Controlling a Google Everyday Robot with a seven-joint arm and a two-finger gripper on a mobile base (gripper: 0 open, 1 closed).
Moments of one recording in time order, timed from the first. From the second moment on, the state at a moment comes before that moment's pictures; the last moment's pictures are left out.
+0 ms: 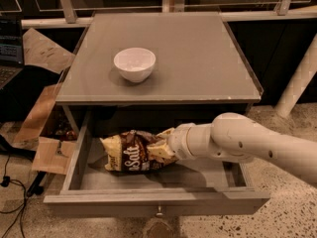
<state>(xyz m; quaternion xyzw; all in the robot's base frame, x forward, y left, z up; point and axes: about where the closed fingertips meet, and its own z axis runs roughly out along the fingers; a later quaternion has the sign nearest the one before) 0.527 -0.010 0.694 -0.46 0.77 0.21 0.40</state>
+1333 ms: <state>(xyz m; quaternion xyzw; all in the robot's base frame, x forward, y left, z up) 0.502 -0.051 0.812 -0.49 0.72 0.22 0.43</state>
